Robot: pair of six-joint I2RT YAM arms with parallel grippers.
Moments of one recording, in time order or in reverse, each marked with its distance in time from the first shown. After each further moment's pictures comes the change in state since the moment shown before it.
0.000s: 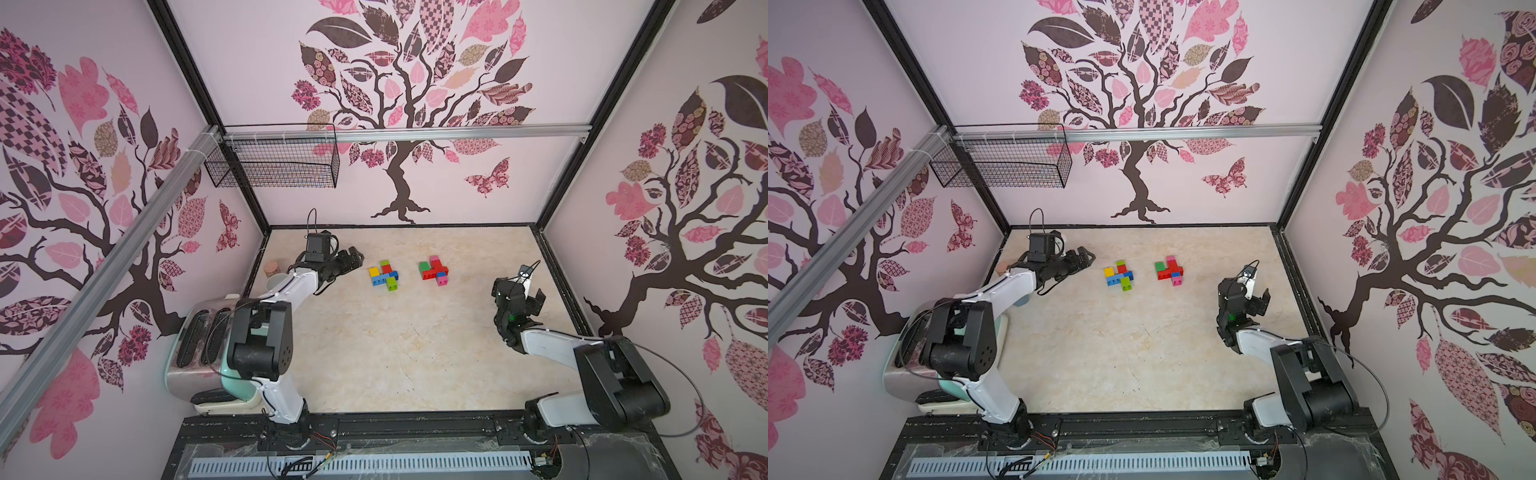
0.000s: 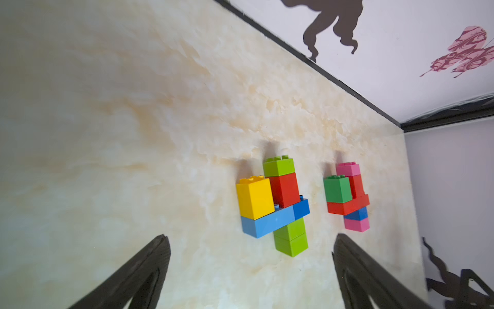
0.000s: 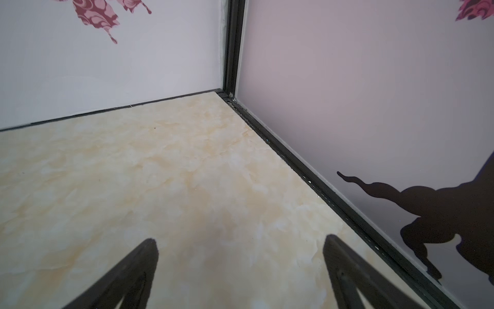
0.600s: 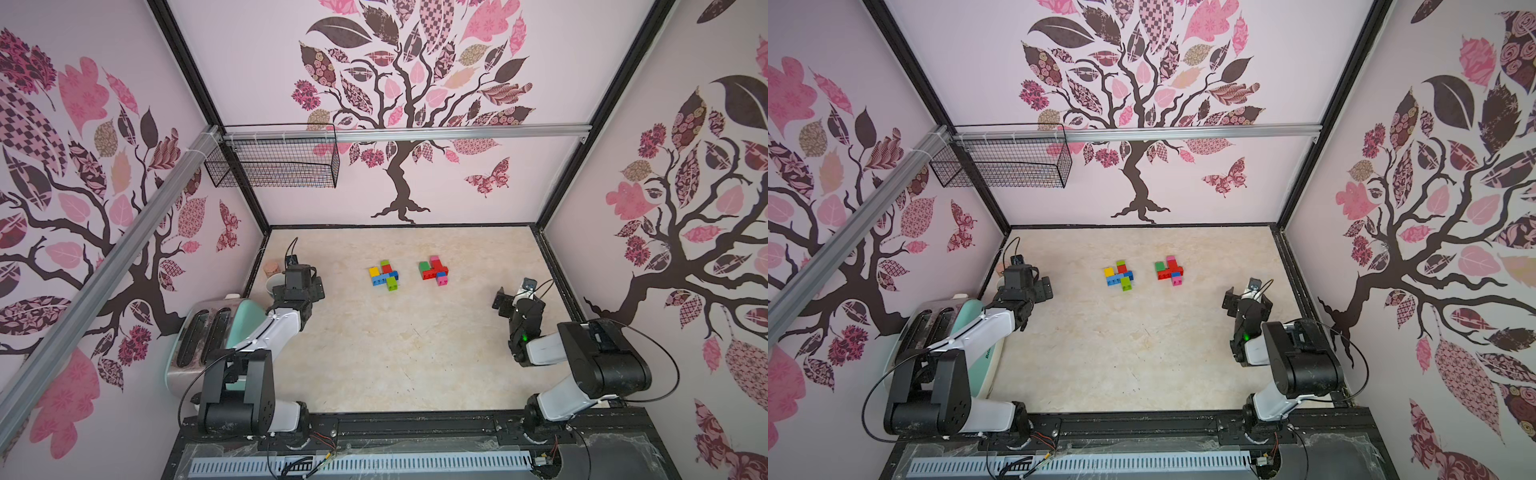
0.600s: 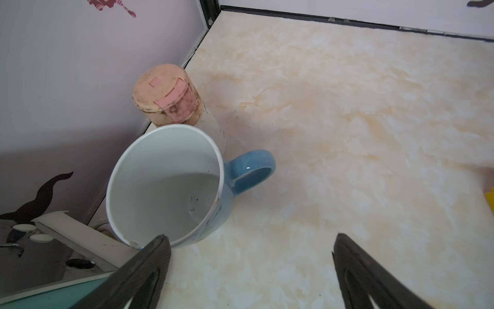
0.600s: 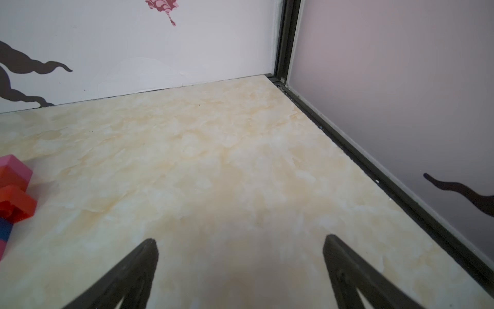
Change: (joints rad) left arm 0.084 -0.281 -0.430 0.153 -0.590 0.349; right arm -0.205 0.123 -0.246 0.476 -0.523 -0.047
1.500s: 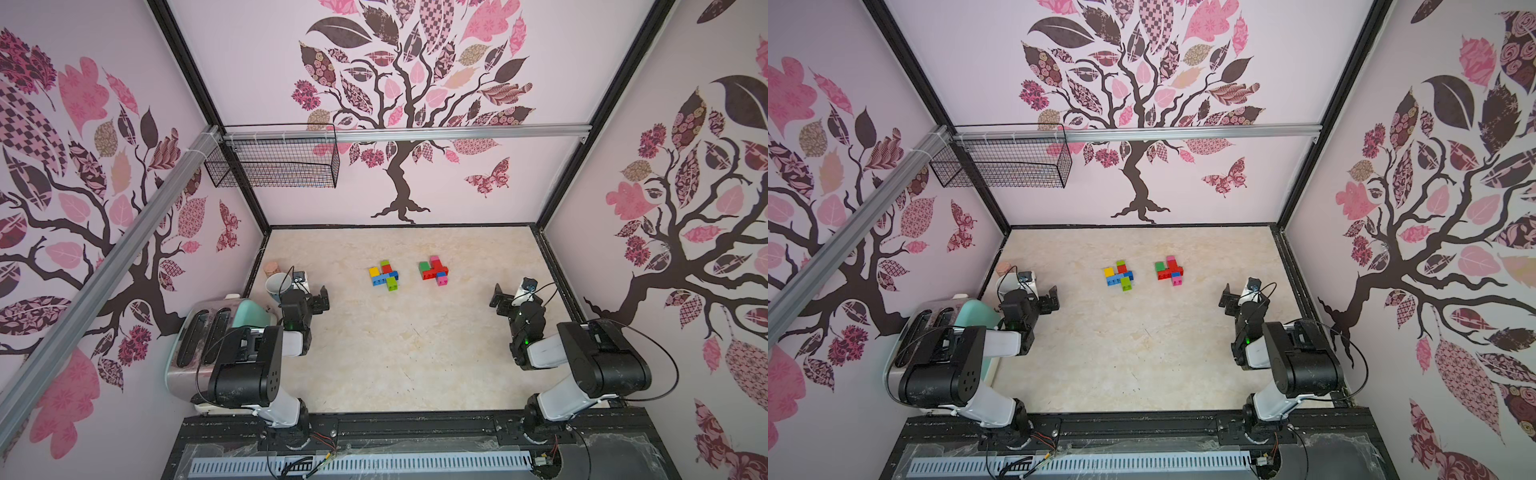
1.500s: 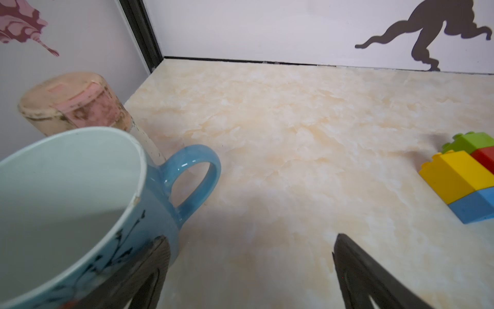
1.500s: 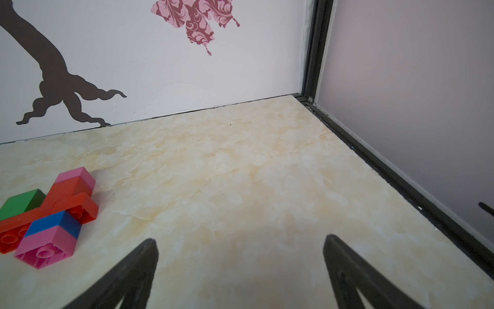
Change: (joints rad) left arm 0.066 0.165 -0.320 0.818 0.274 0.113; right arm 0.001 0.003 0.003 0.111 -0.097 0.003
